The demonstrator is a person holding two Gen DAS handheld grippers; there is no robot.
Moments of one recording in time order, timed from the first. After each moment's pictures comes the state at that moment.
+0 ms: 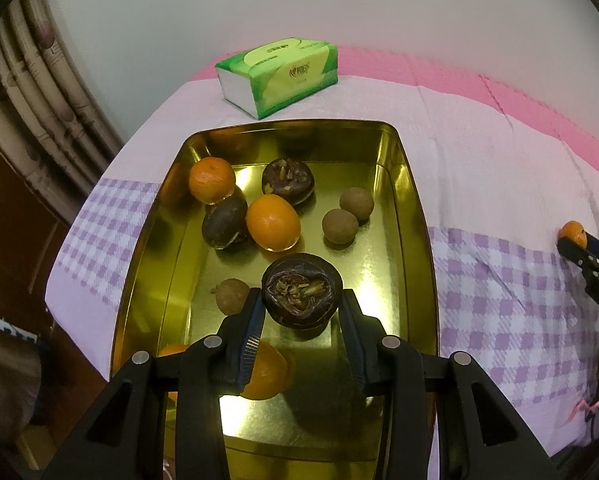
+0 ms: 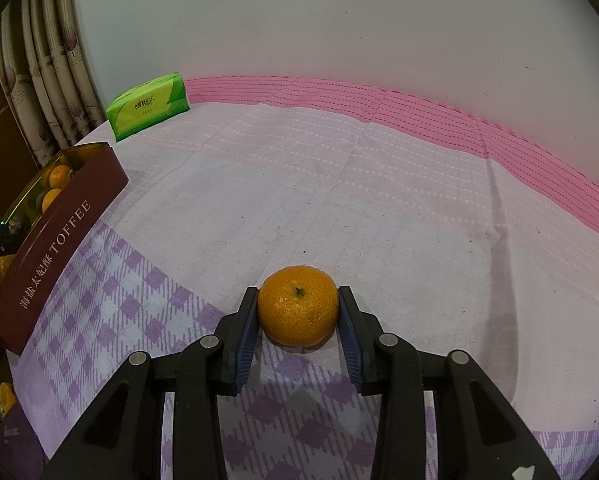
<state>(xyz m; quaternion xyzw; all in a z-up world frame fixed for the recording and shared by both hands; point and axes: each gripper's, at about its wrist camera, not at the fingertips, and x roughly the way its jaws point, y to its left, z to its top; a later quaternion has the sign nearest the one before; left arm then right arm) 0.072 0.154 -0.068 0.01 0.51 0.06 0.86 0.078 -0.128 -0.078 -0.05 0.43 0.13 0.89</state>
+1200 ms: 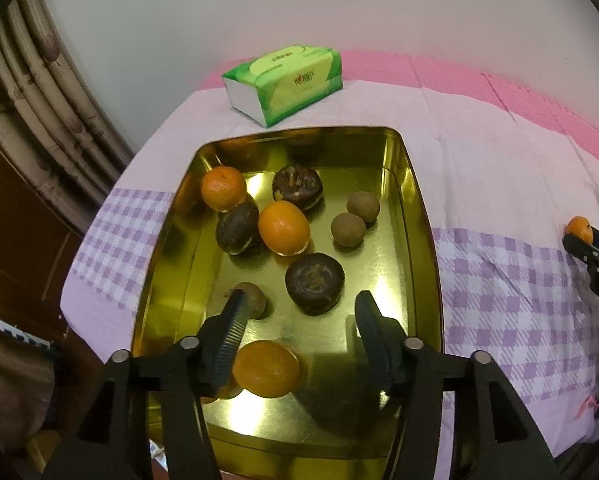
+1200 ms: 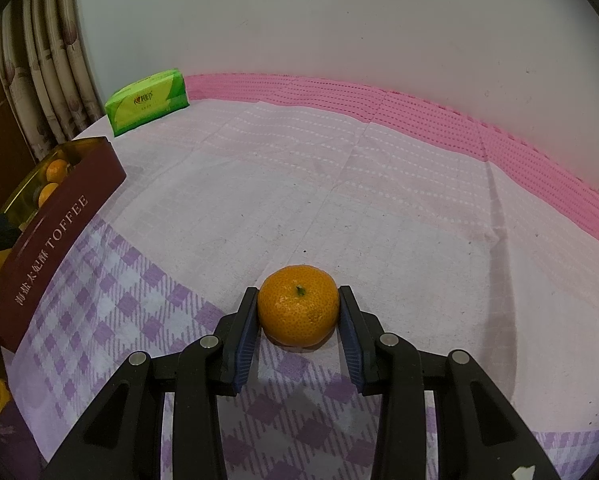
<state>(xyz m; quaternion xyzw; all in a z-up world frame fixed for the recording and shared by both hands) 0.065 0.152 -0.059 0.04 0.50 0.07 0.86 0.078 -0.125 -0.080 -0.06 0.43 0.12 0.89</state>
